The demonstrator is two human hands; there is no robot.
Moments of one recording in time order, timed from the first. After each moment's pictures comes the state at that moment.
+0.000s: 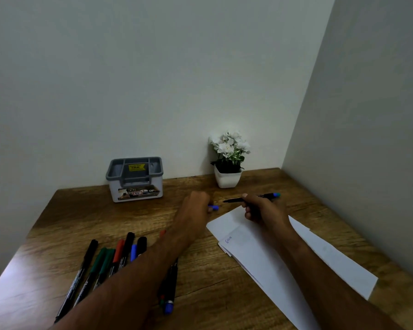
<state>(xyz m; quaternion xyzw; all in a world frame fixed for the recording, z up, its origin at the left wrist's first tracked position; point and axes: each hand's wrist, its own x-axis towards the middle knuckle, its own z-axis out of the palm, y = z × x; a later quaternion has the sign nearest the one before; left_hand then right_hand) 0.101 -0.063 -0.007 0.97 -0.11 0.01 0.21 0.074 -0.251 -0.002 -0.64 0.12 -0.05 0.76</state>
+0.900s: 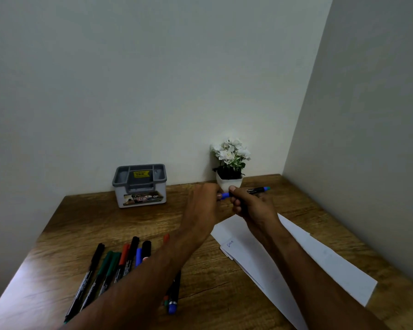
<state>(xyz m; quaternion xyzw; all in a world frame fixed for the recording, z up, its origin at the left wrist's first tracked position) 0.069 -0.078 0.028 0.92 -0.12 0.22 0.30 0.071 -0.219 0.020 -0.58 0.01 -0.02 0.82</state>
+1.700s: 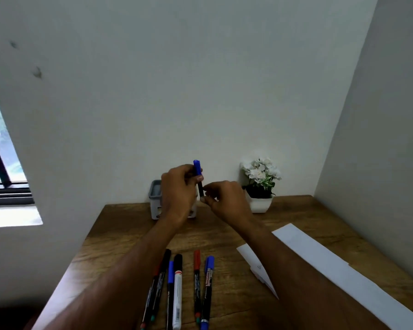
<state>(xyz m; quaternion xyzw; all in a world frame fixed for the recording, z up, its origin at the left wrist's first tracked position) 0.075 0.029 0.075 0.78 -0.04 0.41 0.46 0.111 -0.107 0.053 -0.88 -0.28 -0.23 0.32</state>
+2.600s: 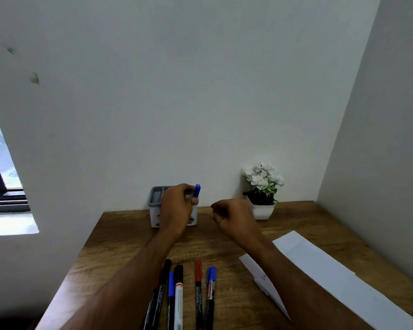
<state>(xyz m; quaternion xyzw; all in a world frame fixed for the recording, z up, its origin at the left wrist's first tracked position) 0.103 0.045 0.042 0.85 0.02 0.34 0.40 0.106 -0.119 0.034 -0.90 -0.24 -0.19 0.31</state>
